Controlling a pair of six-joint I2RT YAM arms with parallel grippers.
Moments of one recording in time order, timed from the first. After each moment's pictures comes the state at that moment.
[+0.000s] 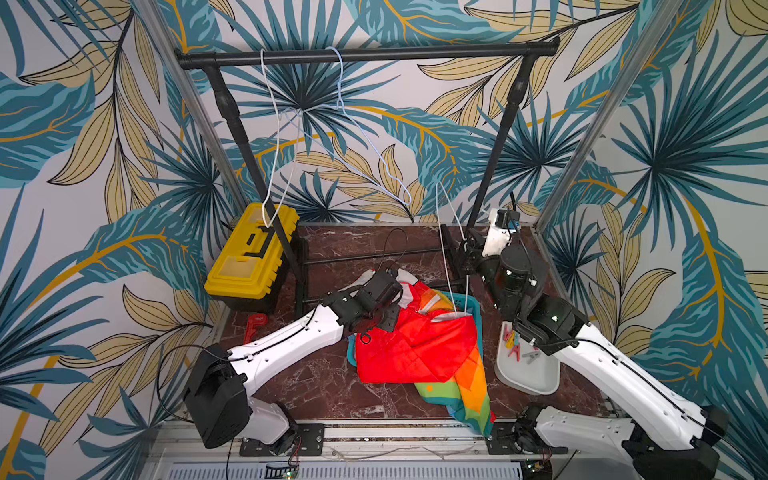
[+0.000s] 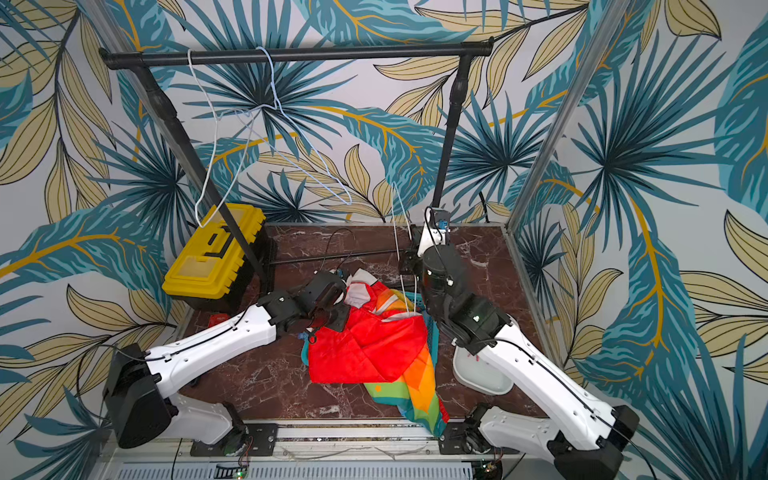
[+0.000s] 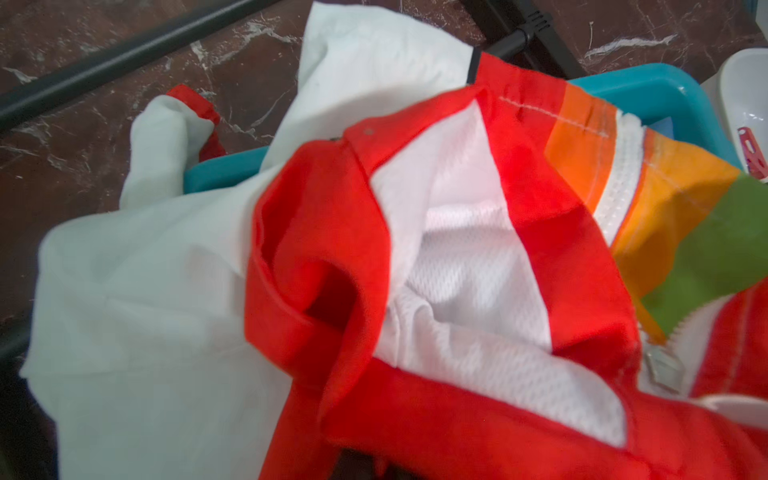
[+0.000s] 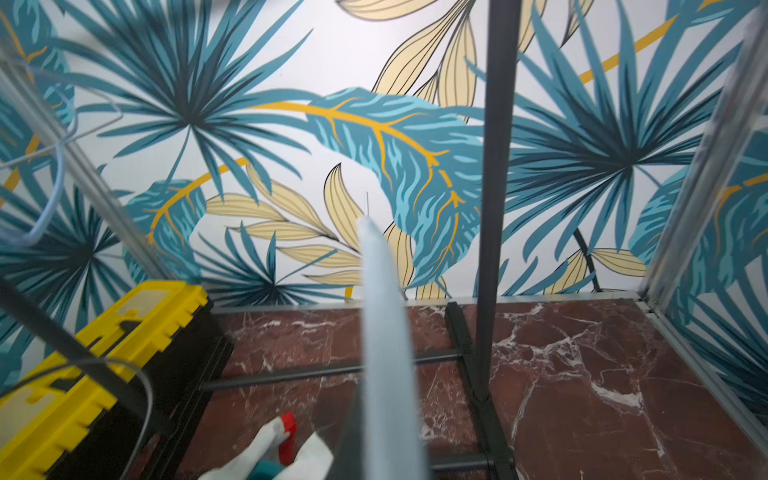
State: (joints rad) left arm -0.82 1.44 1.16 -0.66 -0.14 -0.40; right arm 0.72 1.12 1.27 -0.23 0.64 0.25
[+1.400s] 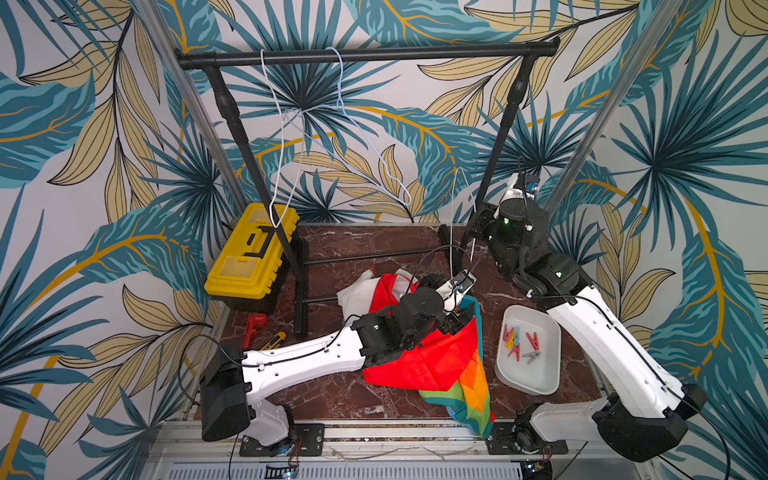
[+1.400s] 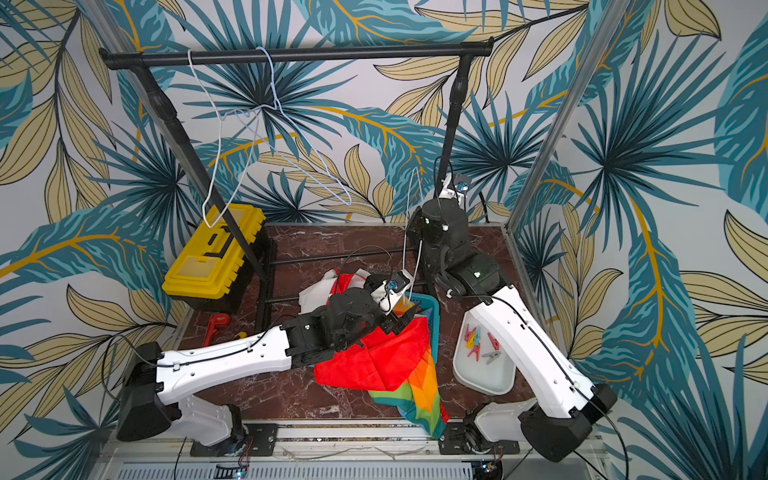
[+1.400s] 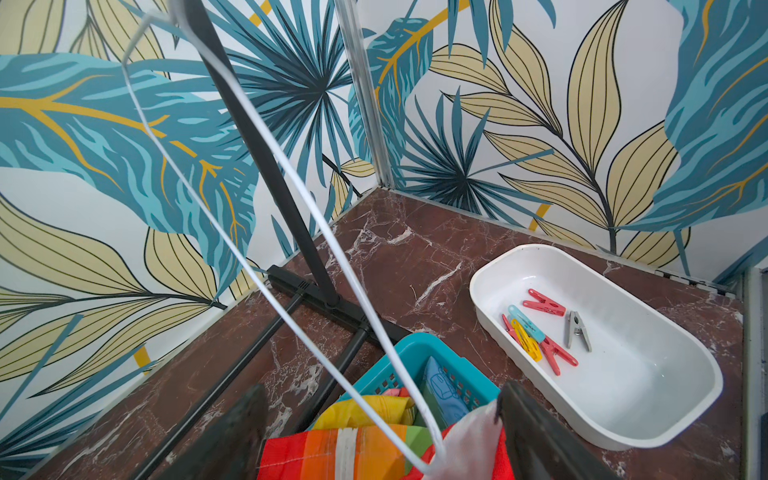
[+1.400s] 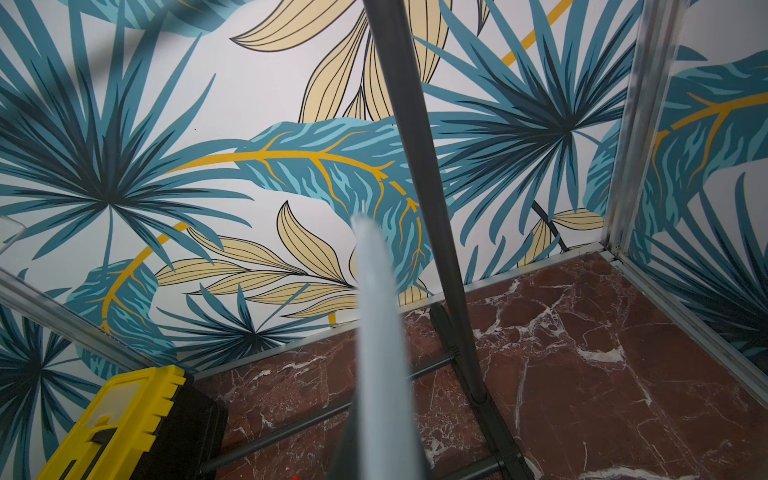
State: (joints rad) left arm -1.15 1.50 1.26 -0.01 -0.36 0.09; right arm 0.58 1.34 1.65 -0.52 0.64 0.49
